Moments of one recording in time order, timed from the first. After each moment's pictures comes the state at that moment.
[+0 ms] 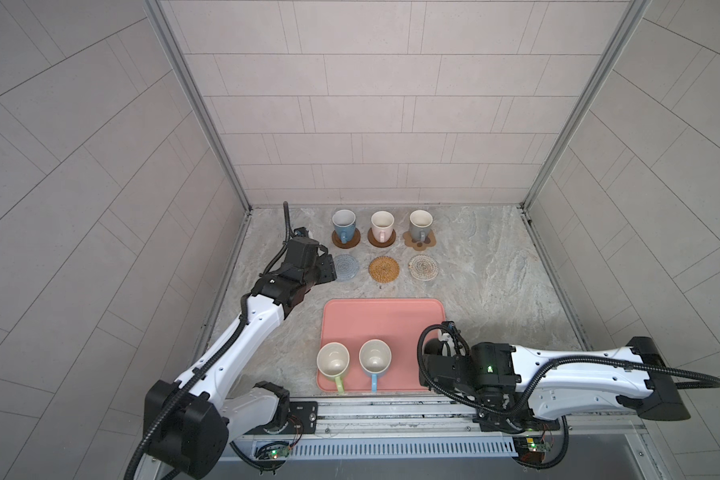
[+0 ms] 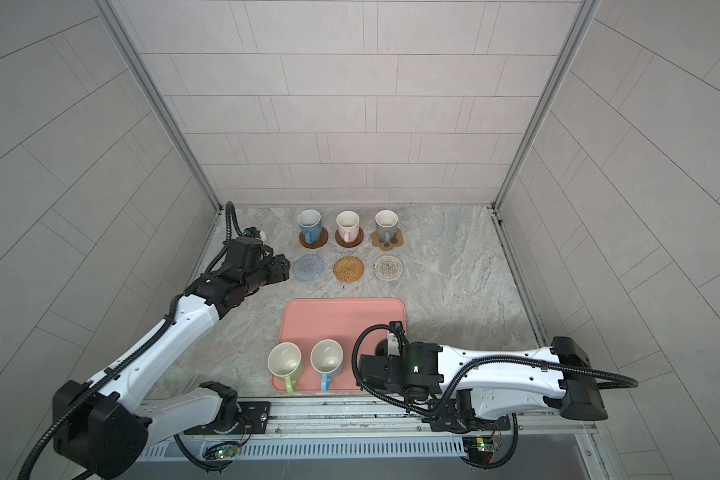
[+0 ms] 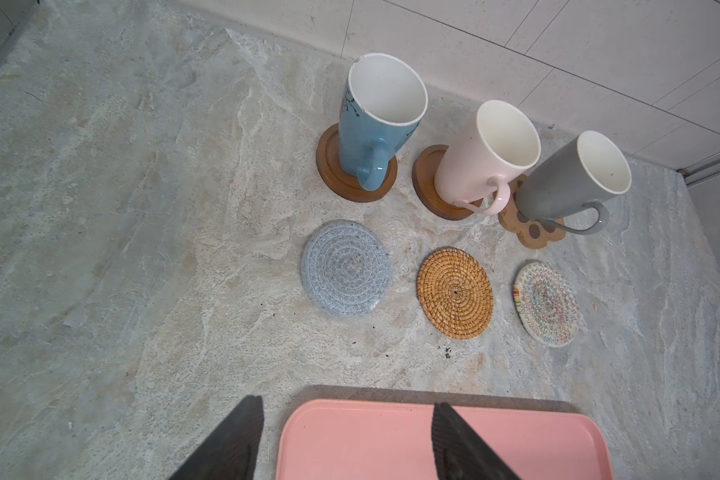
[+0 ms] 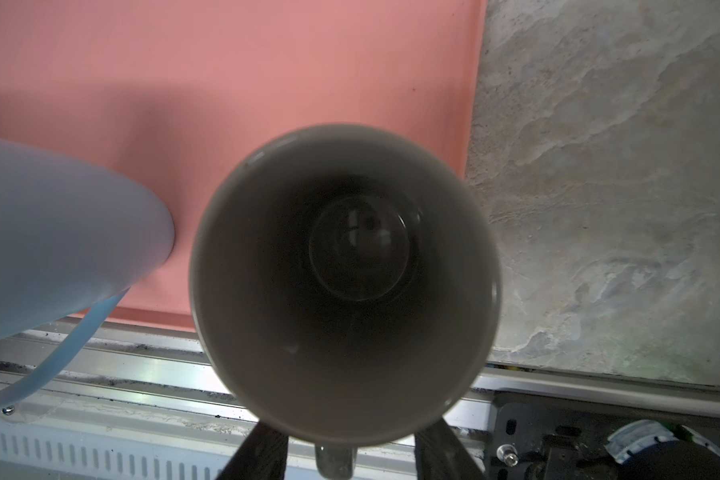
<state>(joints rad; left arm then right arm) -0.34 1.16 0.95 -0.51 -0.12 -0.48 1.39 1.14 0.86 -1.11 0.28 1.37</state>
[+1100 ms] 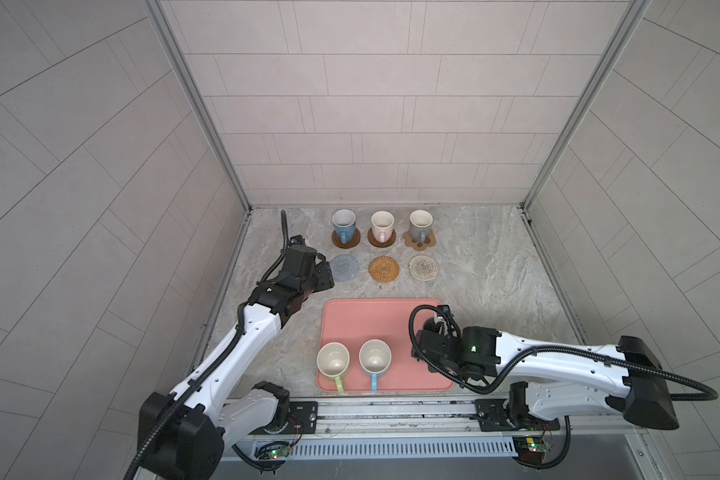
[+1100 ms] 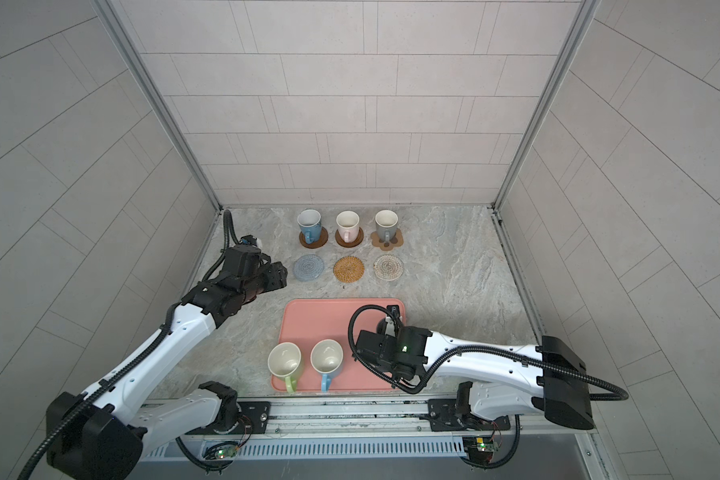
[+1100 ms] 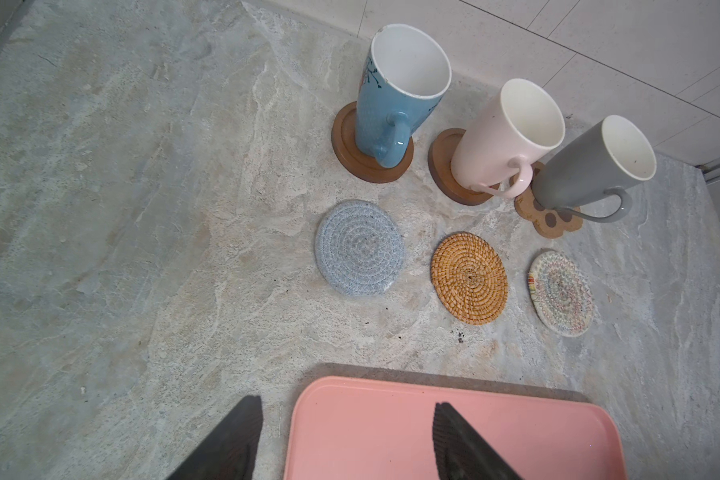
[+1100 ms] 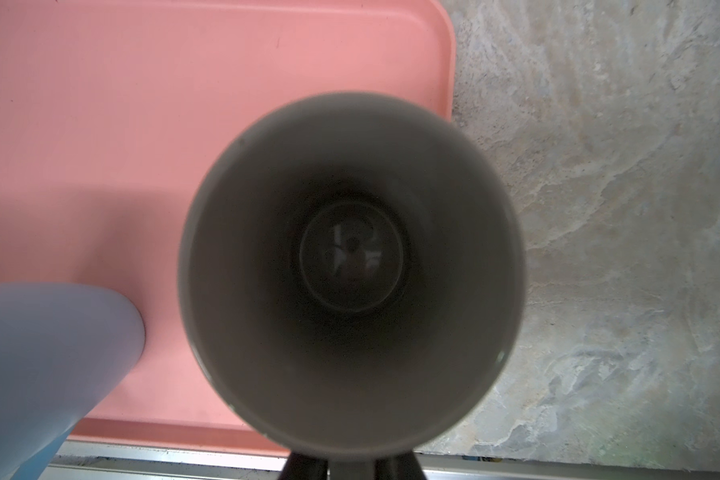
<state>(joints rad) -0.34 1.10 0.88 -0.53 -0.14 -0.51 1.20 1.22 0.85 -1.00 0.36 1.18</state>
